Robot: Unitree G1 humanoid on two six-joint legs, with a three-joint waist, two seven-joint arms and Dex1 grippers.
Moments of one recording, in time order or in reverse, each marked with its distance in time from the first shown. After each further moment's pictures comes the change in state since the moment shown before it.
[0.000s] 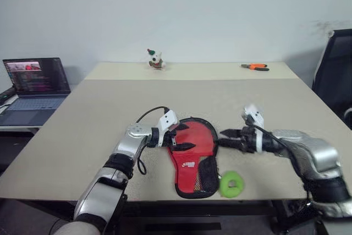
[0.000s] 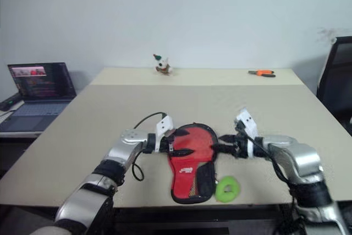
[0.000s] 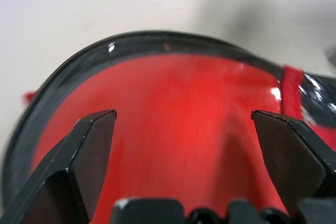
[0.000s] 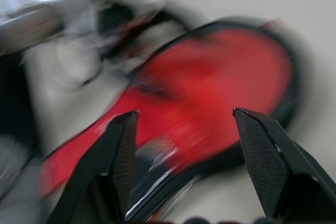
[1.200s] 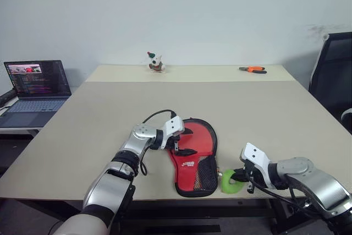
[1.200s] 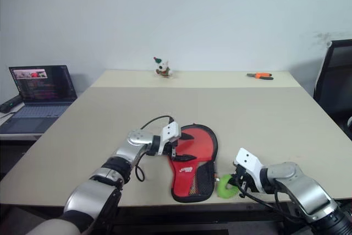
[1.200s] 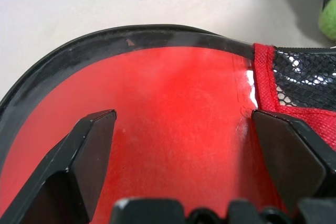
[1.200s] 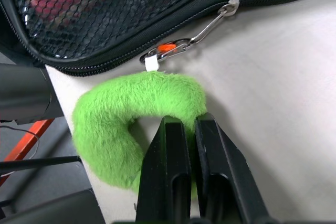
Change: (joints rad) left arm -0.051 -0.016 -0.001 0.174 0.114 -0.201 -0.077; right arm 0.148 -0.125 0.258 0.086 -0.266 -0.313 -0.035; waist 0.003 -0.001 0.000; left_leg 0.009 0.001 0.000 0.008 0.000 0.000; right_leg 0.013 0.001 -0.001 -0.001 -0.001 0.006
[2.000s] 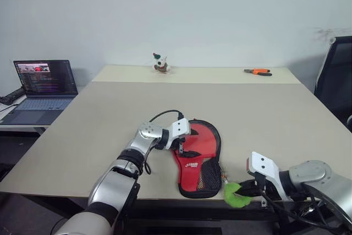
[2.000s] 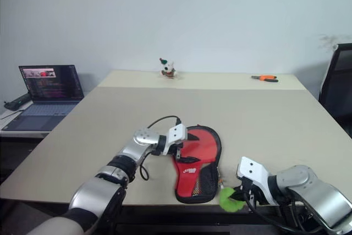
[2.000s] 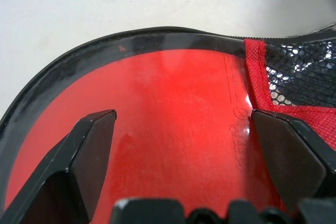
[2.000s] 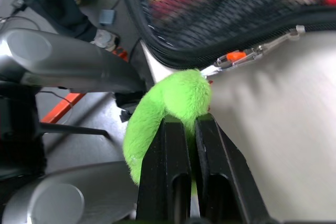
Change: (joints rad) left arm -0.026 -0.043 -0.021 0.038 0.078 -0.052 0.028; right arm 0.141 -0.158 -0.067 -0.295 0.121 0.075 0.106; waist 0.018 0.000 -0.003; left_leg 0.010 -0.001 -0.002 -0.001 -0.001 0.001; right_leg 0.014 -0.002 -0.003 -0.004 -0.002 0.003
